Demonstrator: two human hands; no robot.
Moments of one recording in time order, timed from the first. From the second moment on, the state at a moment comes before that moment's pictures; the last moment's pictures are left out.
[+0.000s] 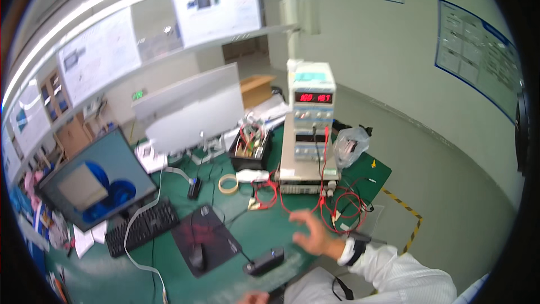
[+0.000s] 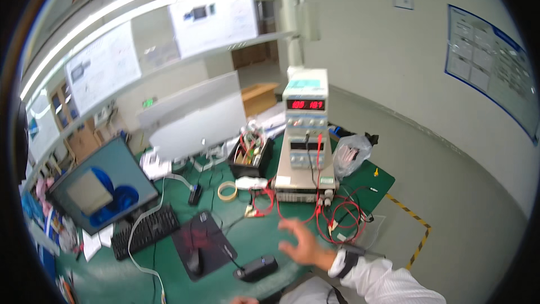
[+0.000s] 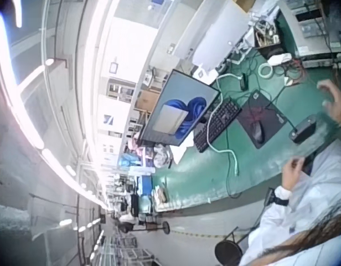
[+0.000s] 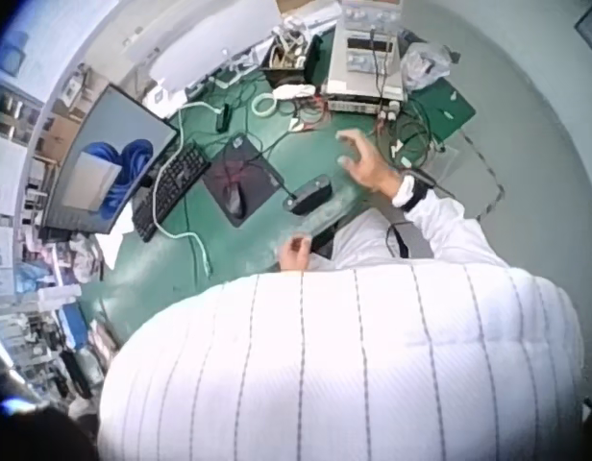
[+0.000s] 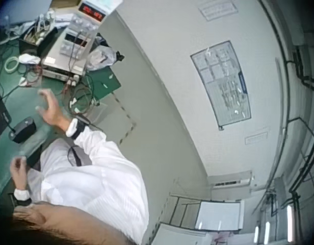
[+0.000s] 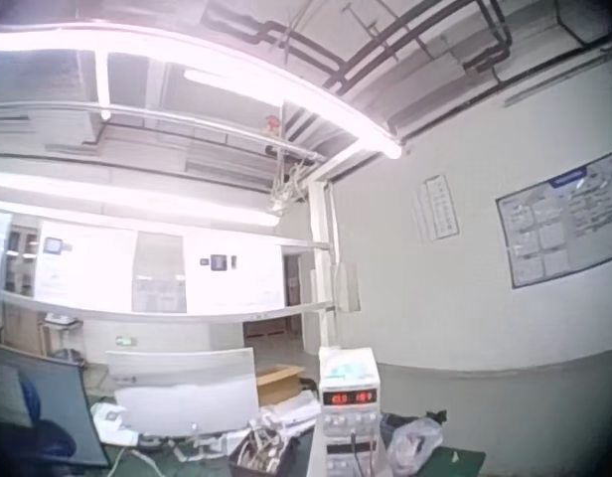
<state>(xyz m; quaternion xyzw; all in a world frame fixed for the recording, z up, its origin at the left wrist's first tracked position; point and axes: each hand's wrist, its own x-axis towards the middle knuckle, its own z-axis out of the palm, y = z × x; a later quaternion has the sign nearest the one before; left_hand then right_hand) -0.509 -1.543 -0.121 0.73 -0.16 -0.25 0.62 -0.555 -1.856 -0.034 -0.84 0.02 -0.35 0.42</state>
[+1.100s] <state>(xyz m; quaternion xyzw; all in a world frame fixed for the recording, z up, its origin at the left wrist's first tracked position) -0.475 -1.600 -0.132 0.82 -0.23 0.04 0.53 -0.434 -2.054 0.146 -0.86 0.21 -0.35 -0.31</state>
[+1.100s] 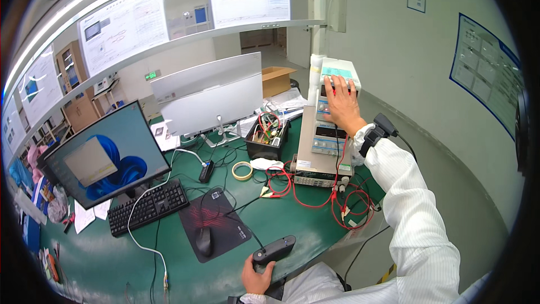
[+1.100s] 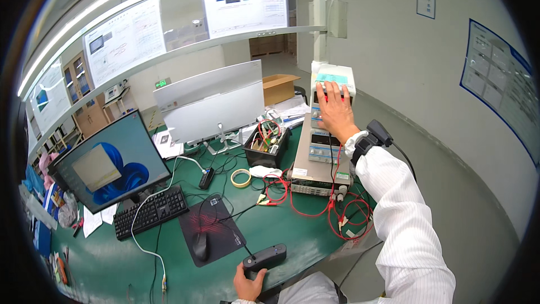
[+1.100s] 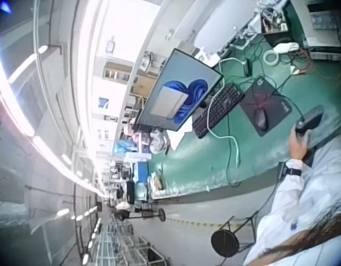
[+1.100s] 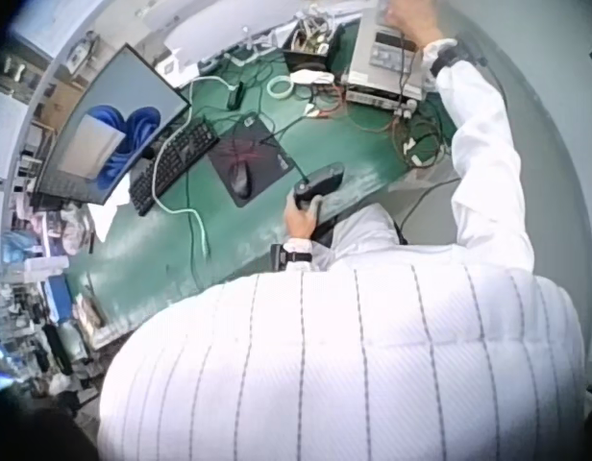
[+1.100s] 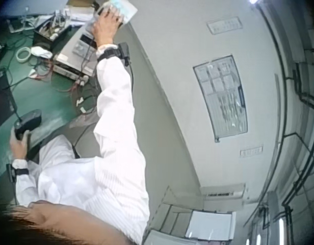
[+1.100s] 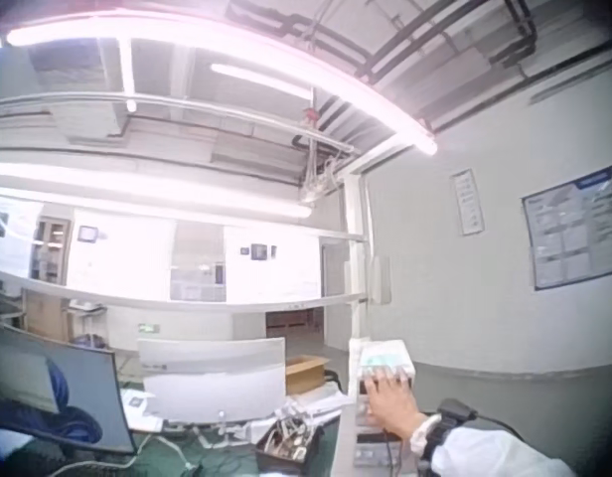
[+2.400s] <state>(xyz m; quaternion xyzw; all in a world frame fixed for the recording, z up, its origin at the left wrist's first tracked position) -0.462 -1.608 -0.149 0.73 -0.24 -0.01 0.63 -0.374 -1.809 0.066 -0.80 -0.02 -0.56 0.21</state>
